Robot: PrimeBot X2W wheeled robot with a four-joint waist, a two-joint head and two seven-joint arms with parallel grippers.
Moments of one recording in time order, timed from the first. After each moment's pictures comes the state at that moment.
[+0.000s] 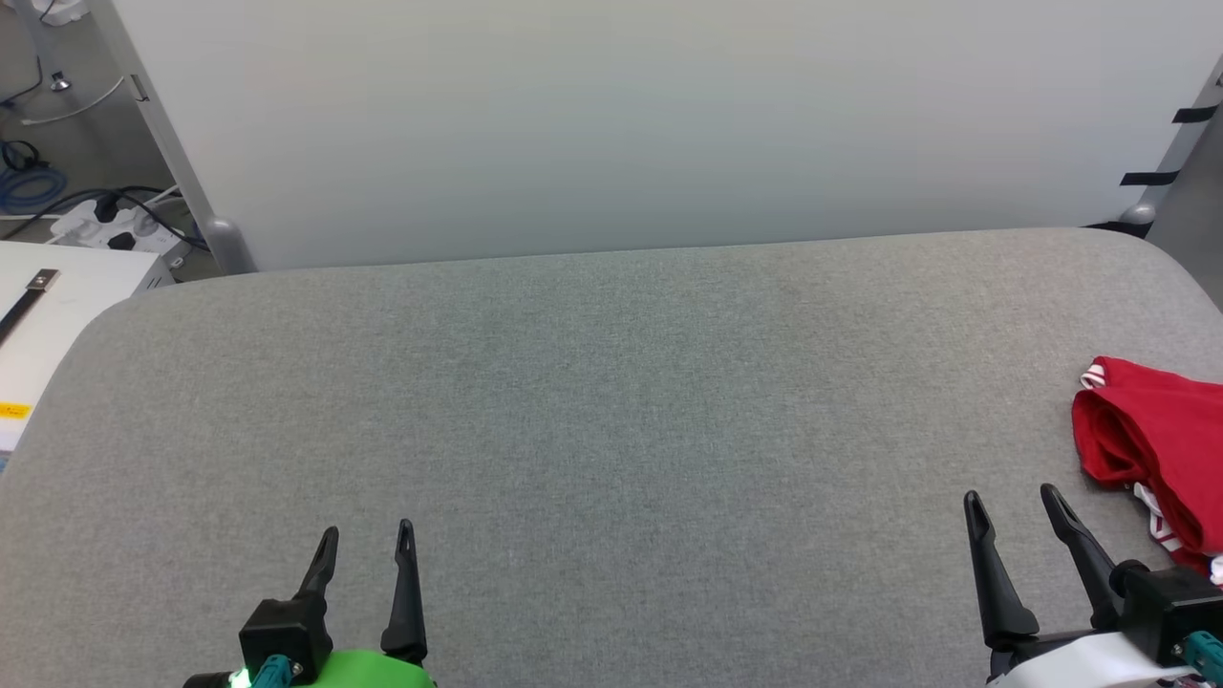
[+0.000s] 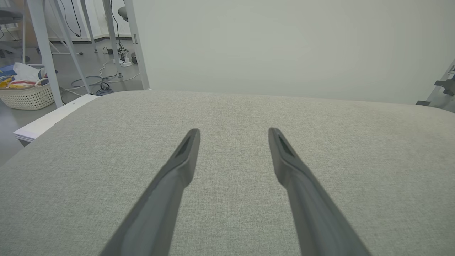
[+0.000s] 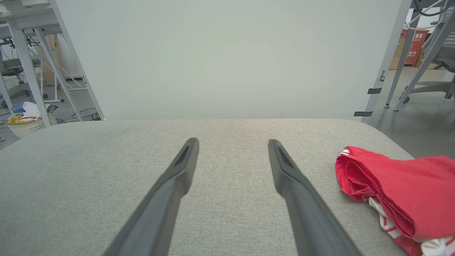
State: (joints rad) left arm 0.11 0.19 -0.19 0.12 -0.31 0.14 -0.25; right arm 0.20 -0.09 0.00 -0.17 0.17 0.13 -0.08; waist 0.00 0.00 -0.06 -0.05
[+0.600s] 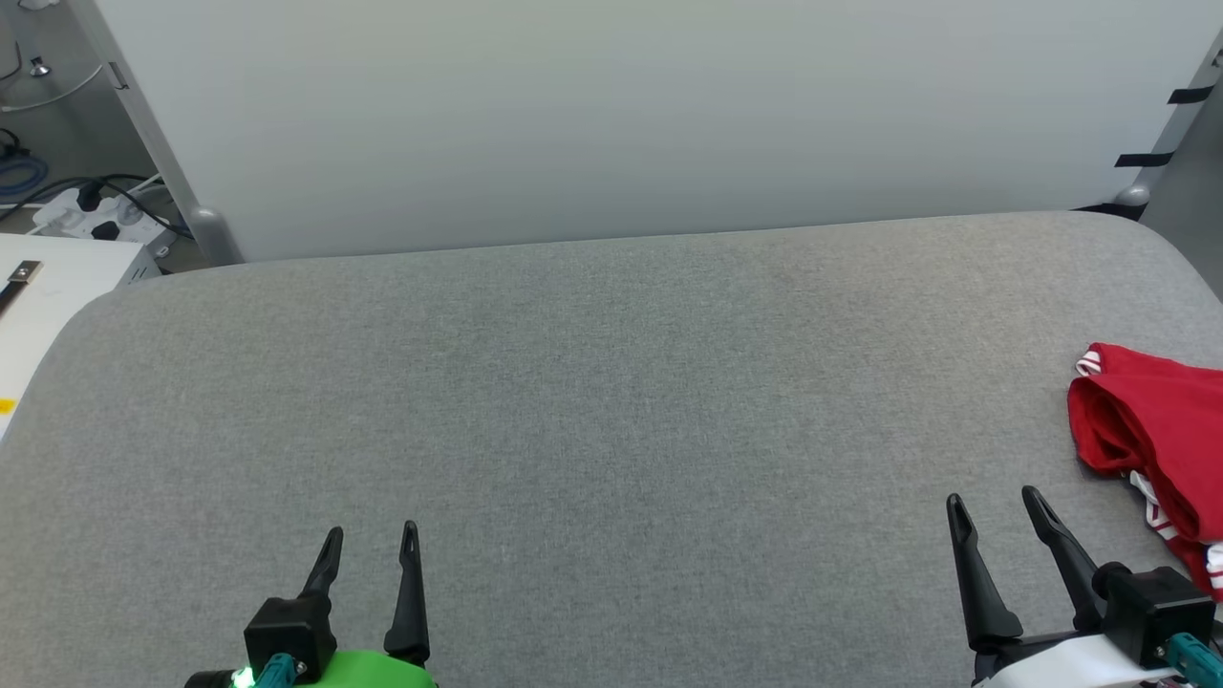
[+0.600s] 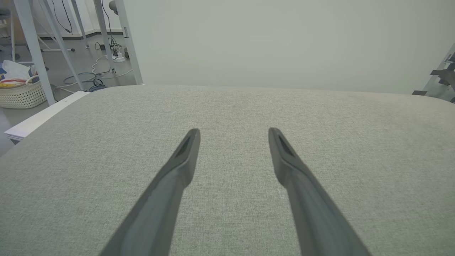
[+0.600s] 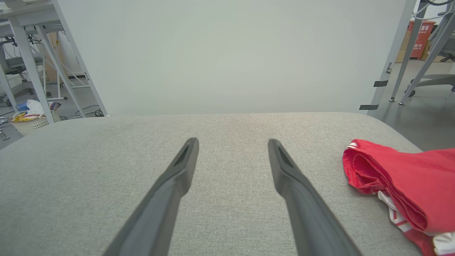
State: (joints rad) left arm 0.10 0.20 -0.21 0.12 -0.31 0.14 -0.25; right arm 0.20 -0.08 0.02 -0.16 0.17 0.13 -0.09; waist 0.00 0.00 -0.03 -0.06
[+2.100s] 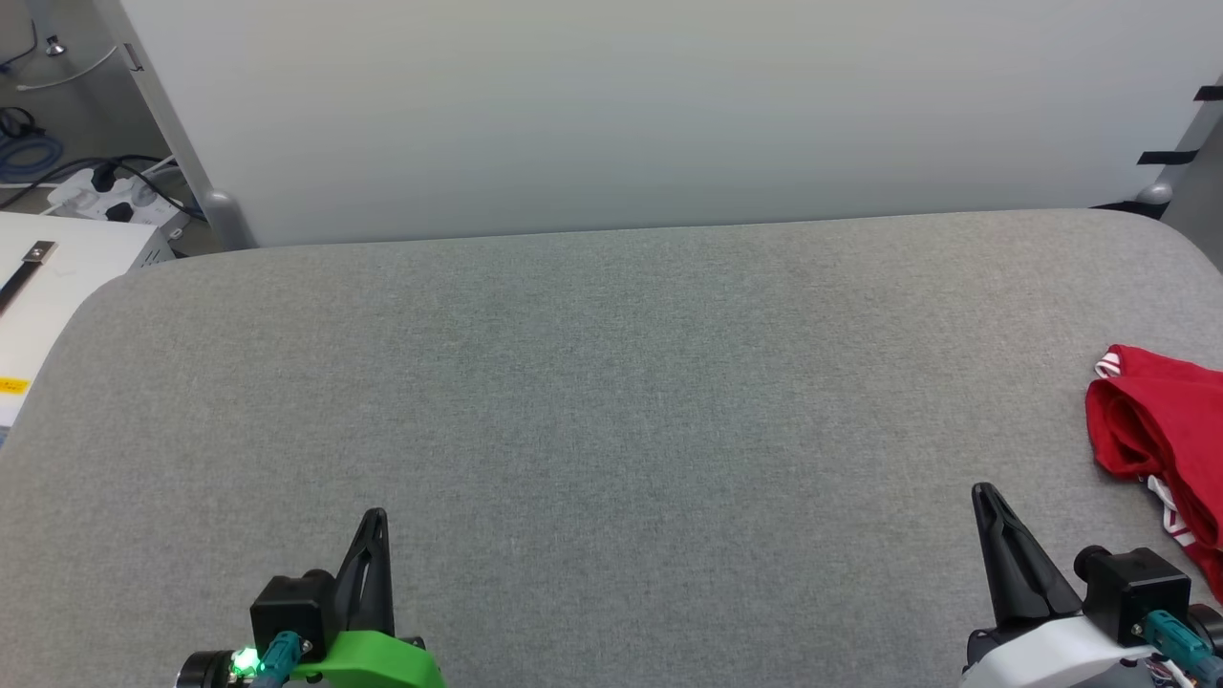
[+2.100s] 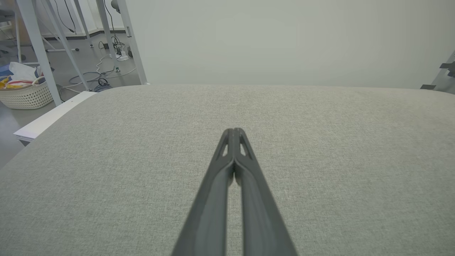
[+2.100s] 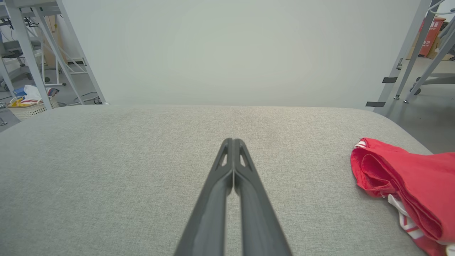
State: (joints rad) left arm 0.09 0.16 -0.15 0.09 -0.23 0.11 -0.18; right arm 0.16 -0.07 0.02 -0.11 0.13 0.13 -0.07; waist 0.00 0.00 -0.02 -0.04
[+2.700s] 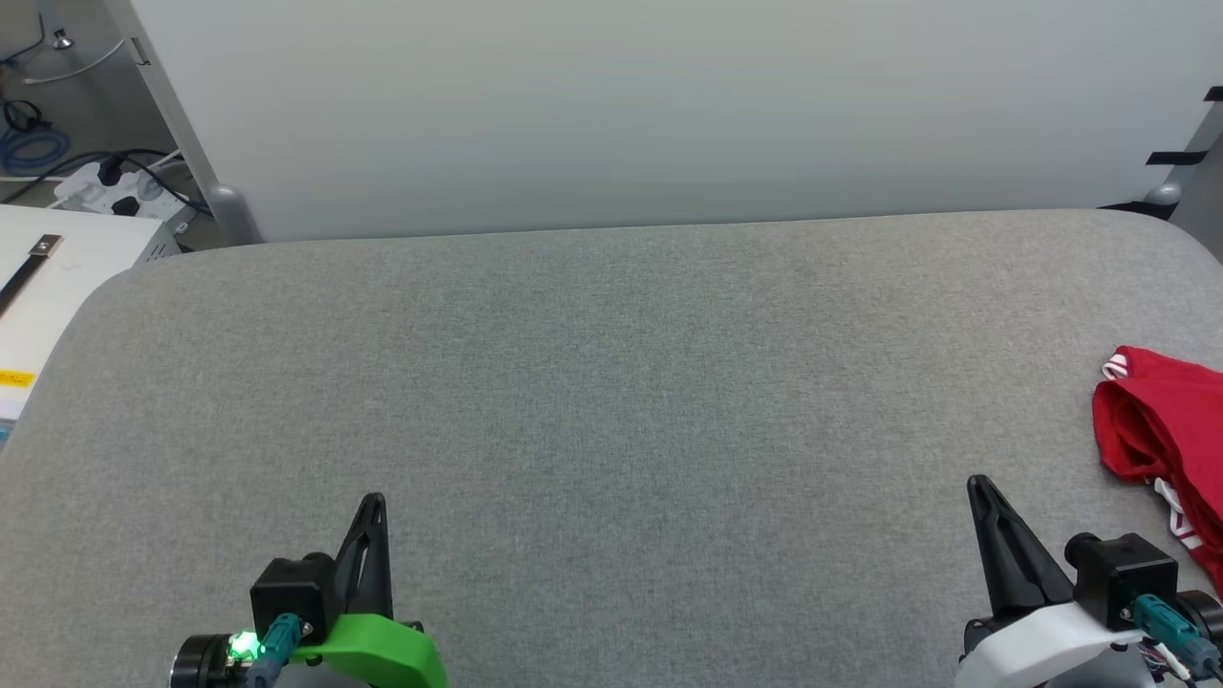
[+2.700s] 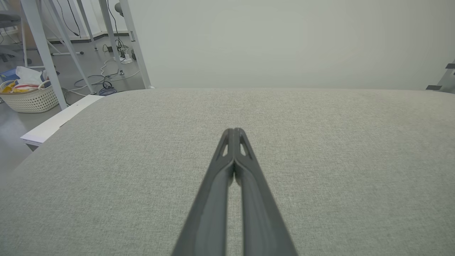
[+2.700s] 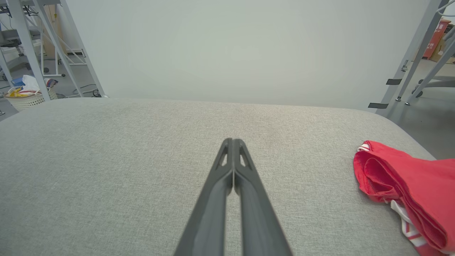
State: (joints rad) left arm 0.08 0.14 -0.12 0.07 -0.18 0.09 -0.14; right arm 0.13 -0.07 0.02 -0.09 0.10 0.13 -0.06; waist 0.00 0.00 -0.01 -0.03
